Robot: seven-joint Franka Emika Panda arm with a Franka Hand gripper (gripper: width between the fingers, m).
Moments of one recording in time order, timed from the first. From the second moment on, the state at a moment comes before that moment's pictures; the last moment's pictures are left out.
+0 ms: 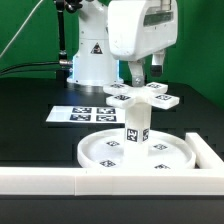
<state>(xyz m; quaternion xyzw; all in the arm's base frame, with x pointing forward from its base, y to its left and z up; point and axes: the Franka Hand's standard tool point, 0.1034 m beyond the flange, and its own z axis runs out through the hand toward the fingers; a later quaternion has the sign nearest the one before) 0.566 0.049 0.133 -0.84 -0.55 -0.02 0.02</state>
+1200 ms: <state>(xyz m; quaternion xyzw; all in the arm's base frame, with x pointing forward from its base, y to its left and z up) 0.561 0.037 0.119 -0.73 -0.69 -0.01 0.02</state>
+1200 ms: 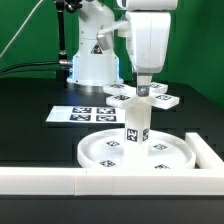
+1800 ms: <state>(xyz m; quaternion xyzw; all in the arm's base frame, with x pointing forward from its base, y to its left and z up) 0.559 0.037 0.108 -0.73 -0.68 0.00 0.02</state>
